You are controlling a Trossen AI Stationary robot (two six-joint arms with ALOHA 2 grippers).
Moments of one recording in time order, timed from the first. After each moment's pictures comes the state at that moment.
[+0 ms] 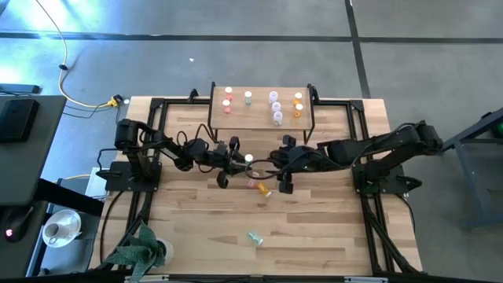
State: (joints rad) left arm 0.23 1.81 0.47 1.51 0.32 -0.21; right arm 0.18 1.41 1.15 -0.38 0.28 0.04
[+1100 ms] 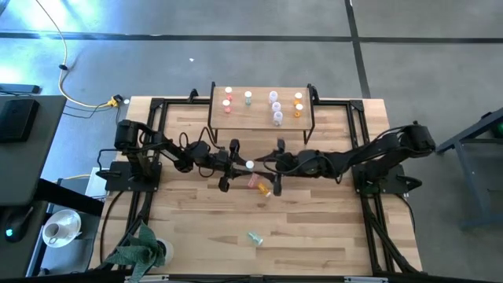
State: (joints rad) left arm 0.21 1.81 0.47 1.44 0.30 -0.02; right arm 0.14 1.49 0.78 0.58 0.23 -0.06
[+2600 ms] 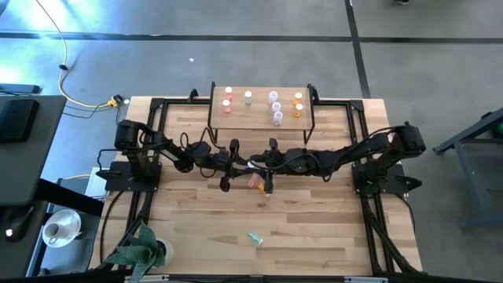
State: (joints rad) left arm 0.21 1.81 0.47 1.41 0.27 -0.02; right arm 0.11 1.60 0.87 0.52 0.20 0.00
